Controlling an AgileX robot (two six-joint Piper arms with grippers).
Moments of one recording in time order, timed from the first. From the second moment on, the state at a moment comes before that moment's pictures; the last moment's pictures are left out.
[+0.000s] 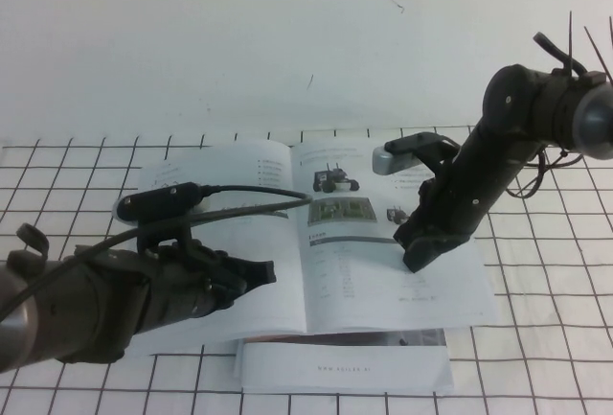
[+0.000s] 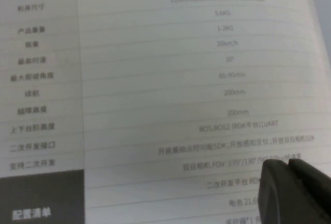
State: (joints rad) right arm 0.33 2.22 -1.65 0.42 1.07 -0.52; left arm -0.49 1.62 -0.72 -1.56 -0.04 0.97
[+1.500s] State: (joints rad) right arm 0.35 1.37 -1.54 0.08 1.18 -0.44; left arm -0.48 0.95 -0.73 -0.94 0.47 0.71
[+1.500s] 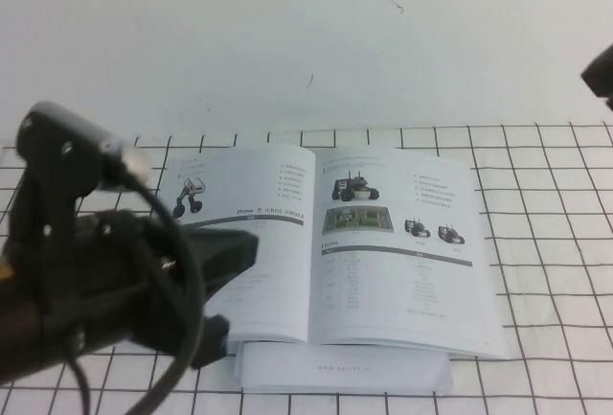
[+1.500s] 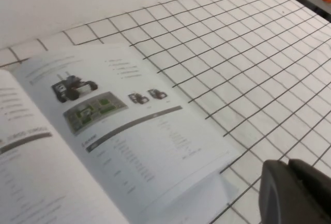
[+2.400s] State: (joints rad) right arm 0.35 0.30 -0.42 0.08 0.82 -0.35; left arm -0.48 0.23 -0.32 -0.57 0.37 0.40
